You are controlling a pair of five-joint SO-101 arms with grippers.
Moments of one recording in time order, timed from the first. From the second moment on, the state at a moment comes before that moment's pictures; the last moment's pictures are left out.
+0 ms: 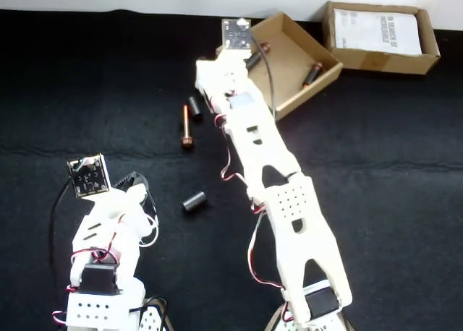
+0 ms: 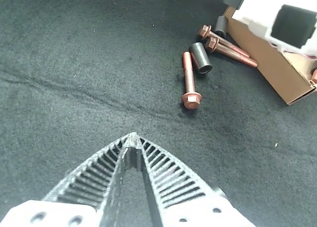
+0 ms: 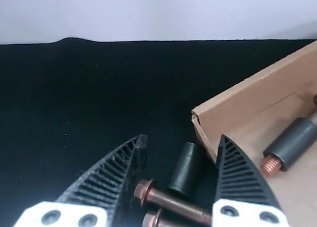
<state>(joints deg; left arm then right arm) -2.6 -103.0 96.1 44.4 20.5 -27.8 67.3 -55.8 21.1 -16.0</state>
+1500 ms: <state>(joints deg) -4.2 -103.0 96.1 44.4 20.5 -35.2 80.5 -92.0 28.3 -0.7</state>
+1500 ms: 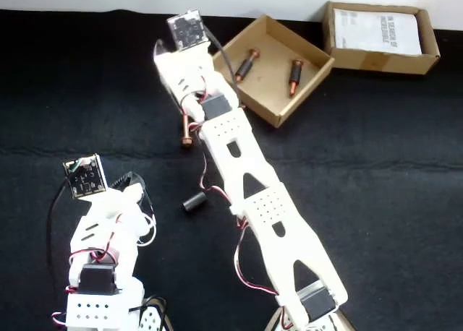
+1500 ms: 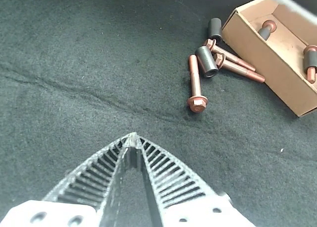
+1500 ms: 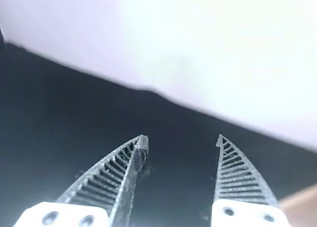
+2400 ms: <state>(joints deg) -4.2 -103.0 96.1 44.4 20.5 -31.7 82.0 -74.3 25.6 -5.2</state>
